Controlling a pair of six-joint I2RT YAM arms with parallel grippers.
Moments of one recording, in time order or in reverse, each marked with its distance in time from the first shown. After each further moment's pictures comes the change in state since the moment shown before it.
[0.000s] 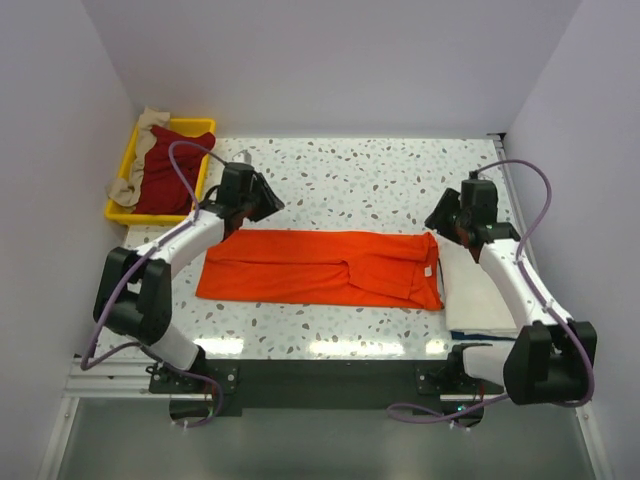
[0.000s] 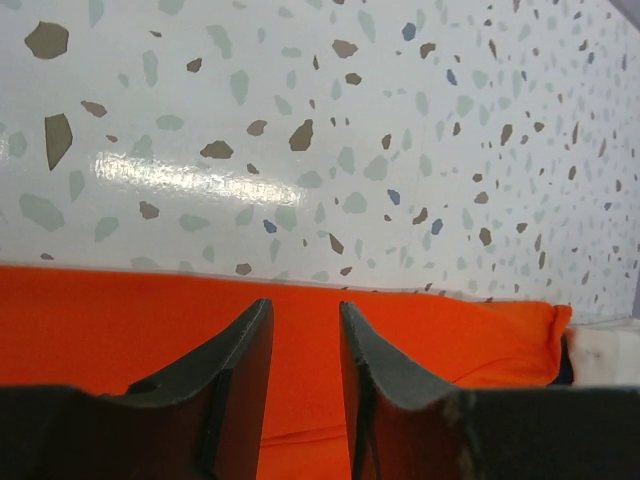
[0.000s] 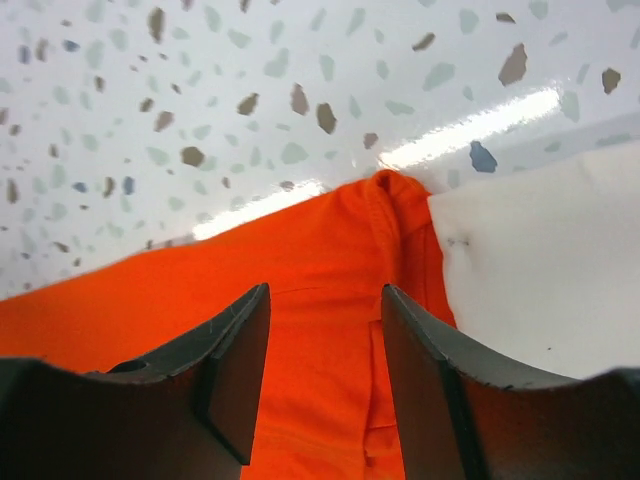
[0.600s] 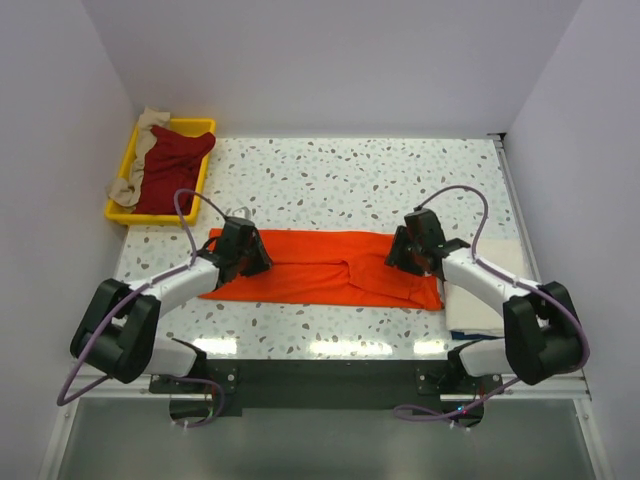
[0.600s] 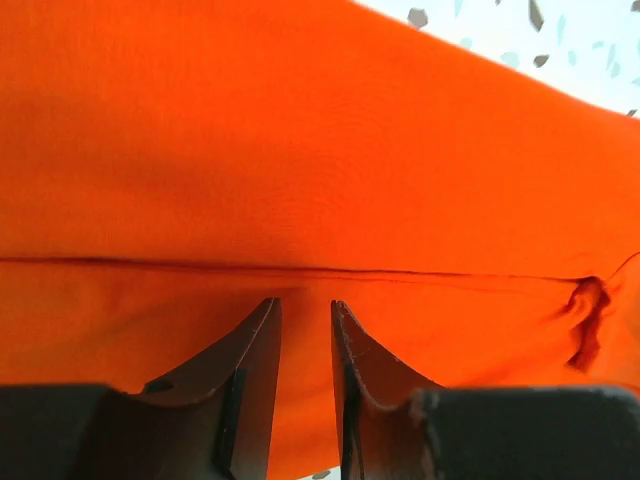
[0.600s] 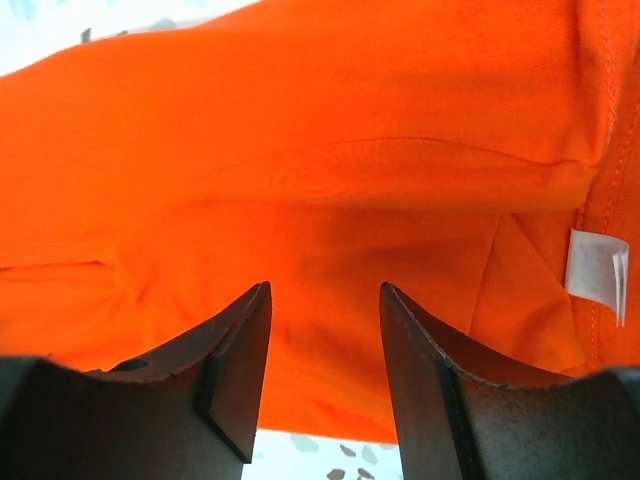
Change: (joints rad) left arm -0.074 -0.253 -0.433 0.014 -0.055 0.026; right arm 0.323 0.060 -0.194 0.095 0.022 0.135
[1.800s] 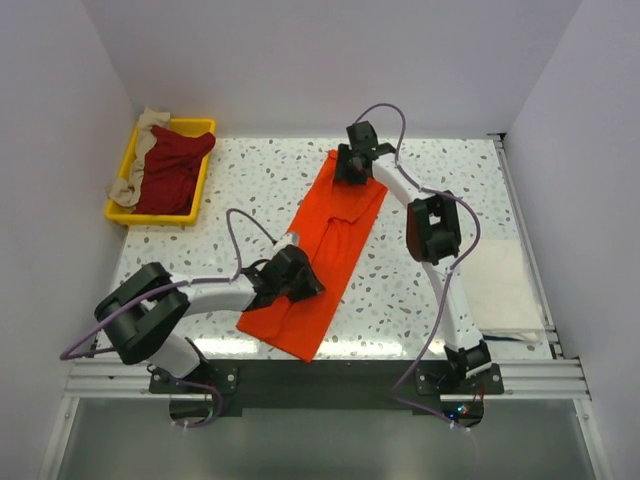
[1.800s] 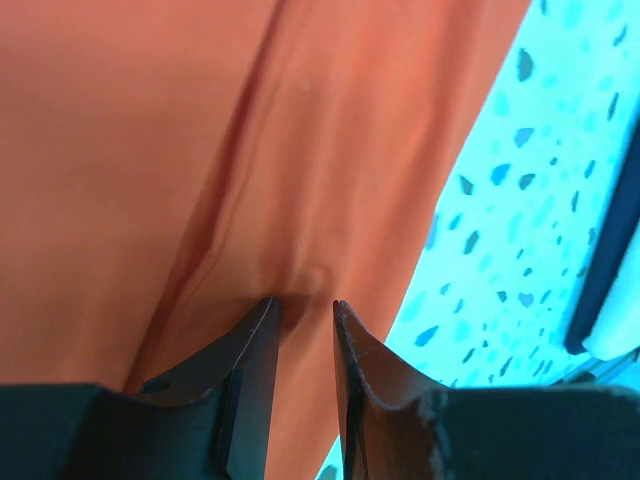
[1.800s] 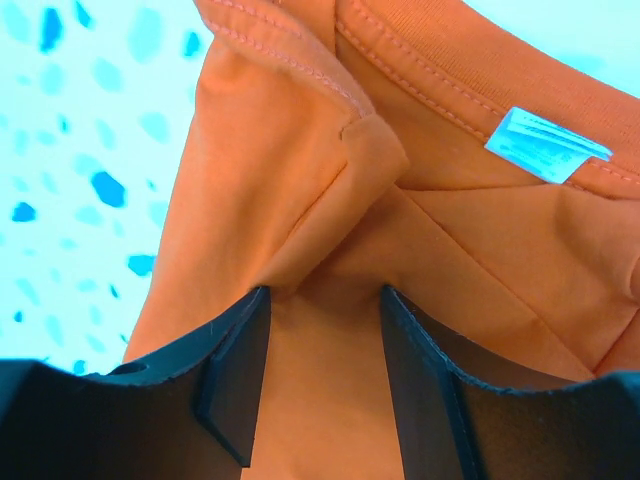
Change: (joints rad) left arm -0.424 0.102 -0.049 0.186 -0.078 -0.381; right arm 0.008 1.196 1.526 -0.272 -0.051 -0.184
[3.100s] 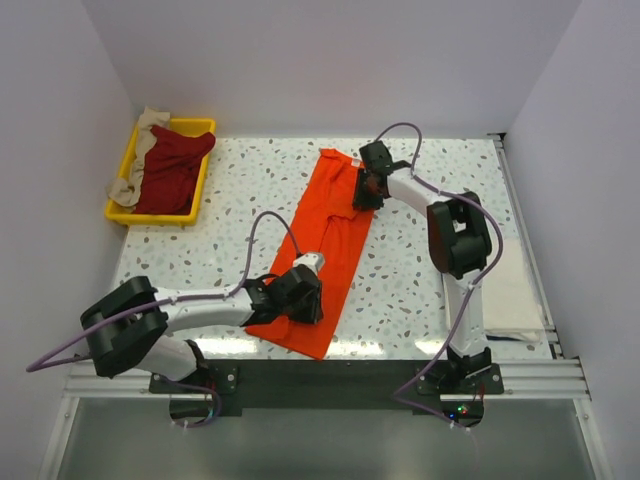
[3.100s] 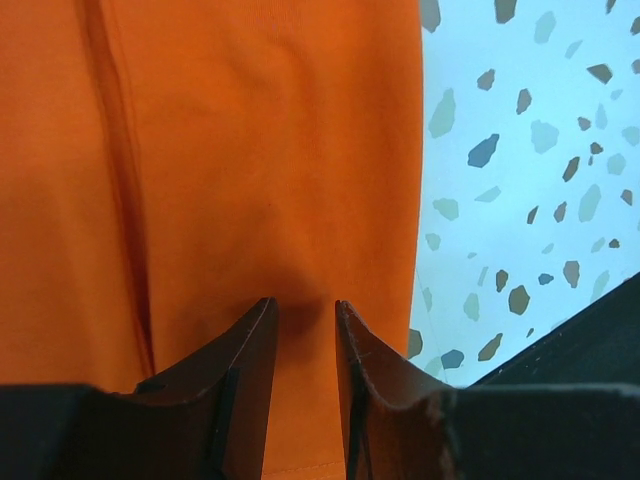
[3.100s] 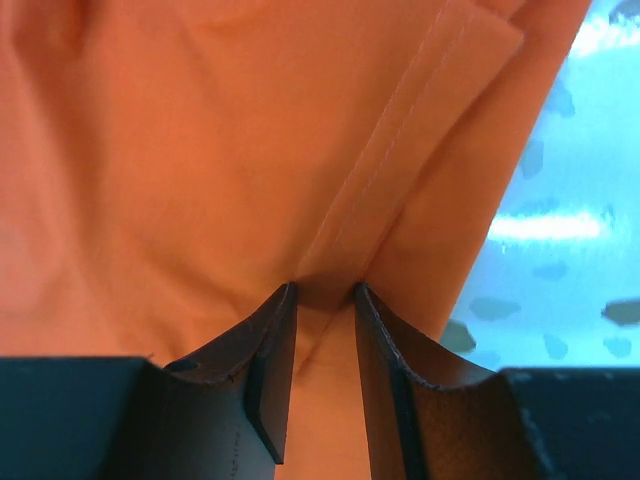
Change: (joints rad) left arm -0.190 -0.084 0.044 -0.205 0.000 0.344; right arm -0.008 -0.346 -0.542 0.080 0.021 0.037
